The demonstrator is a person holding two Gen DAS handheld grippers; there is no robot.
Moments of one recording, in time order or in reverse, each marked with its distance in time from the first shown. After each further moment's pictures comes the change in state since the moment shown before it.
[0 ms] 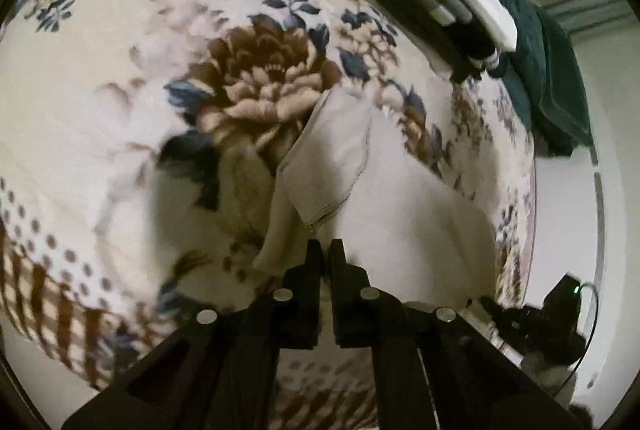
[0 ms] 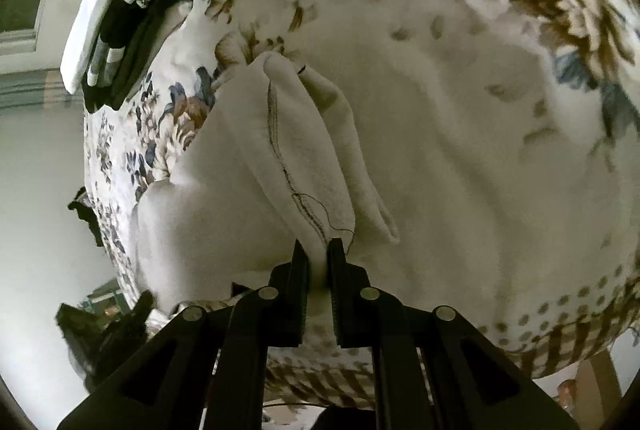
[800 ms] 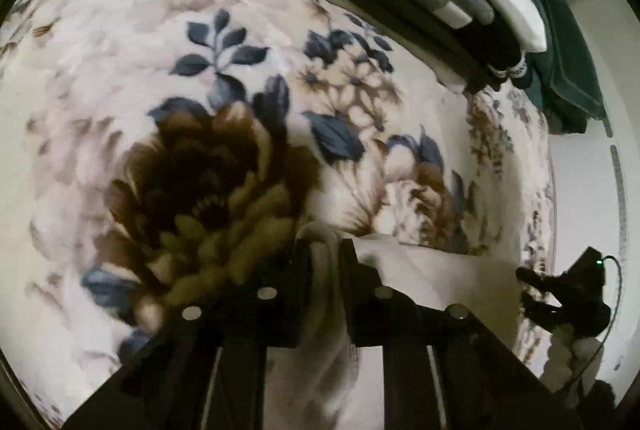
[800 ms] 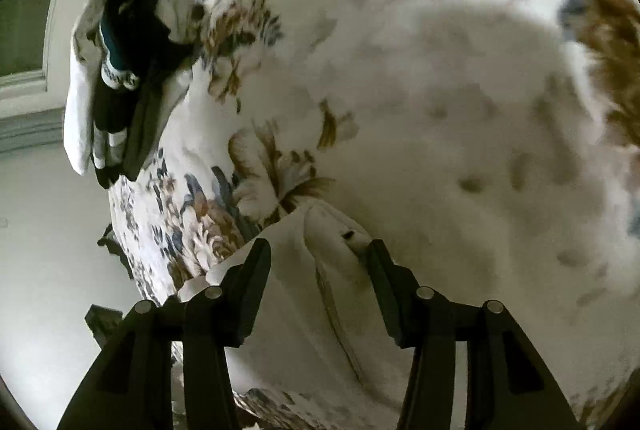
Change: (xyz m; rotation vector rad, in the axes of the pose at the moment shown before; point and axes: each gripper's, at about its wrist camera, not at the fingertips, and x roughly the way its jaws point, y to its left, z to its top) left arm 0.075 -0.022 0.112 0.160 0.021 0.020; right arm 0.027 0.012 0.114 0.062 -0.072 0.112
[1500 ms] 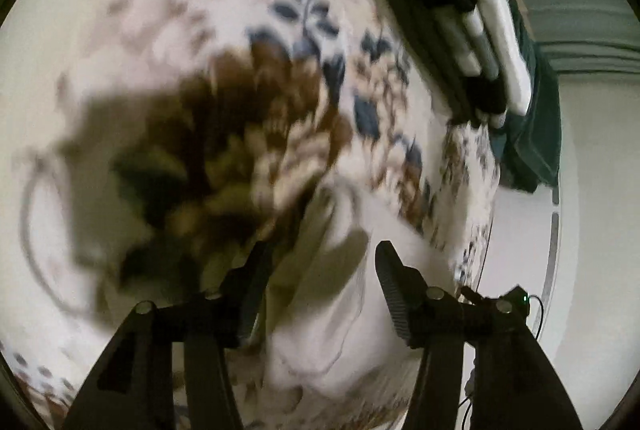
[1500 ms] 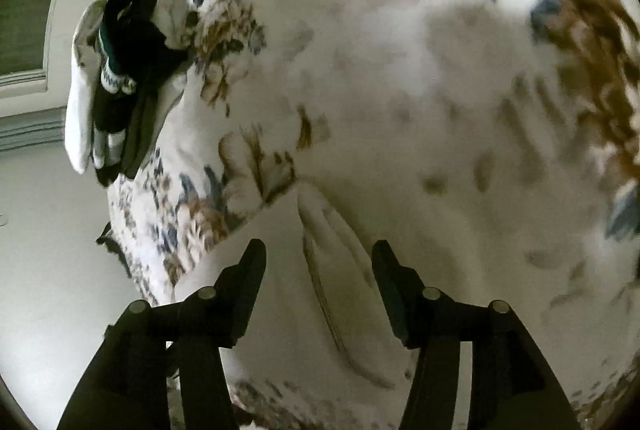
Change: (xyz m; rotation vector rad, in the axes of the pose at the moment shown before) left arm -0.026 0.064 -0.046 -0.291 0.047 -0.261; right arm -0.011 -0.026 -0.013 0.029 0.087 0.029
